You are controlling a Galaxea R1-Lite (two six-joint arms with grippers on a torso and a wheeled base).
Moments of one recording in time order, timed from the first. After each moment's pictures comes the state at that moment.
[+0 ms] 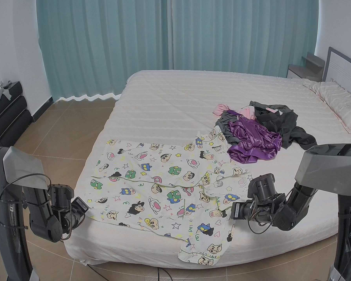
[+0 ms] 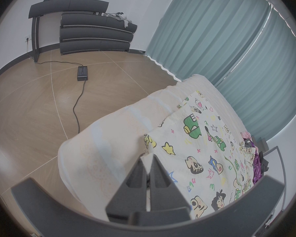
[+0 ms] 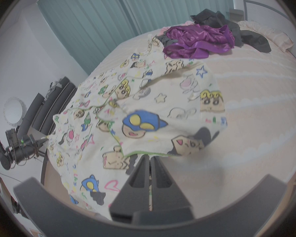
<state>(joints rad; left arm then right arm) 0.00 2.38 -0.40 -1.29 0.18 -0.81 0.43 2.33 -0.70 -0.86 -0.03 0.46</state>
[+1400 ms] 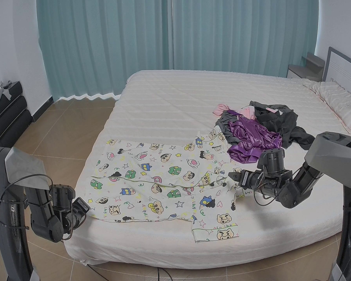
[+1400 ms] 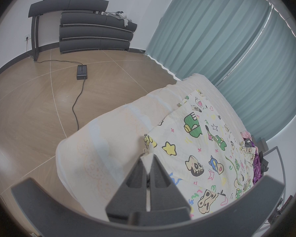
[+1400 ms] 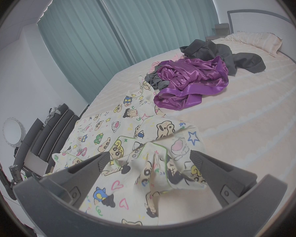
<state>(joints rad) -0.01 2.39 -0.41 -1.29 0.18 -0.82 0.31 2.32 -0.91 -0.86 -0.06 0.47</state>
